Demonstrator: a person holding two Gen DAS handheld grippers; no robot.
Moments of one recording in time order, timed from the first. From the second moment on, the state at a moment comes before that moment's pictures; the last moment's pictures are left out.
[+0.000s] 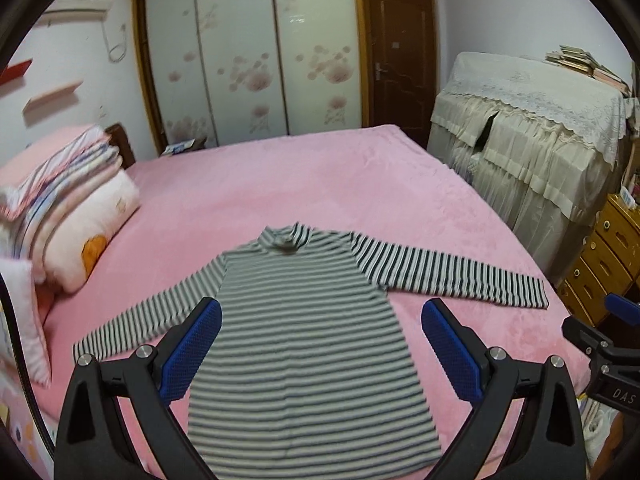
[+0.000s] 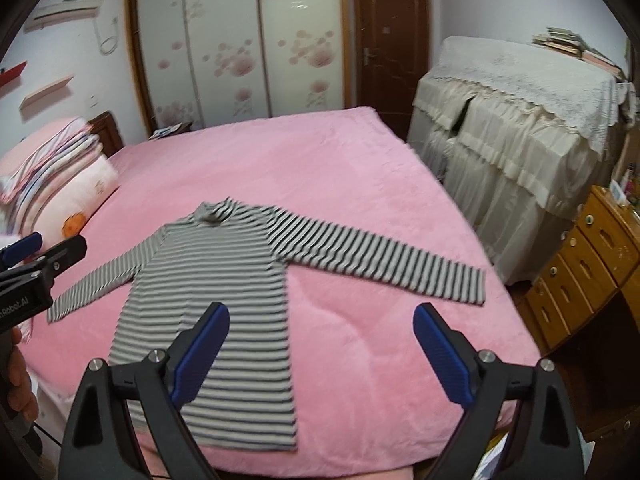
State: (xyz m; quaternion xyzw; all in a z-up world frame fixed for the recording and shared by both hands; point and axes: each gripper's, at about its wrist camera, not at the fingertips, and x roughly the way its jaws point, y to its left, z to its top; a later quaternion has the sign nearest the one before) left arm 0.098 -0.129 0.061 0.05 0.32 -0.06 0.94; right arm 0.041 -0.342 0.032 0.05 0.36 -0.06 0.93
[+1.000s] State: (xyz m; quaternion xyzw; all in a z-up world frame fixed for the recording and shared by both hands) left arm 0.321 -0.395 -0.186 0.22 0.42 -0.21 0.85; right arm 0.159 -0.608 -0.115 0.19 0.44 -0.22 0.85
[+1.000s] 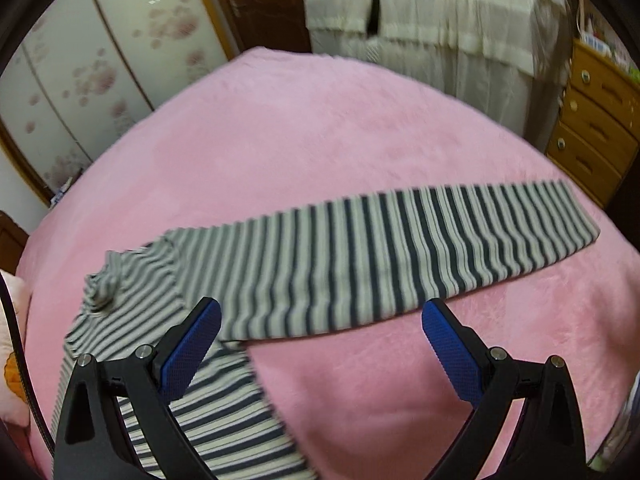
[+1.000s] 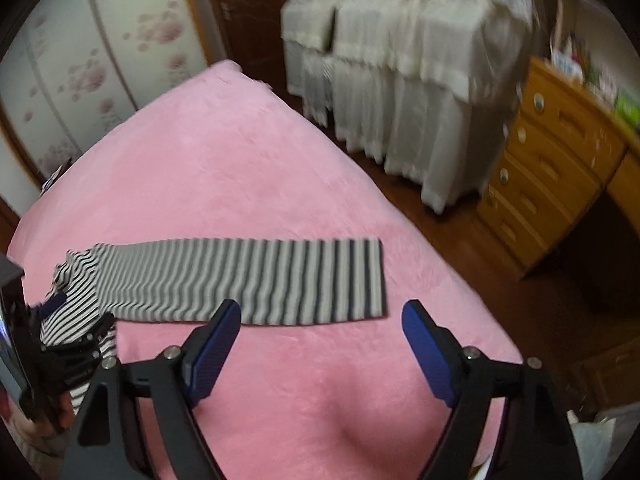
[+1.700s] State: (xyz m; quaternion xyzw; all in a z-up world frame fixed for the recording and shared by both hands) left arm 0.352 -0.437 -0.255 0.15 0.48 -0.18 0.85; right arm 0.164 -0.684 -0.248 0.38 0.49 -0.19 0.76
